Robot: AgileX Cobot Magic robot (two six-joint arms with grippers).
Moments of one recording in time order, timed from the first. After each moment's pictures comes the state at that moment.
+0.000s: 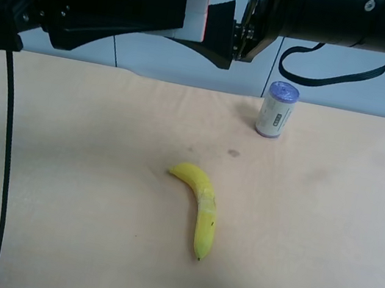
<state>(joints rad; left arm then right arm) -0.37 1.21 -0.79 -1.71 0.99 2.02 0.49 1.41 -0.96 1.74 1.05 -1.04</state>
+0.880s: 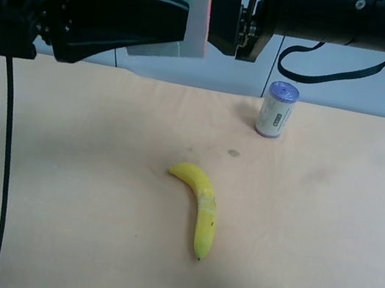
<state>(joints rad) -0.37 1.21 -0.79 -1.70 0.94 2.03 0.49 1.41 -0.96 1.74 0.98 -1.02</state>
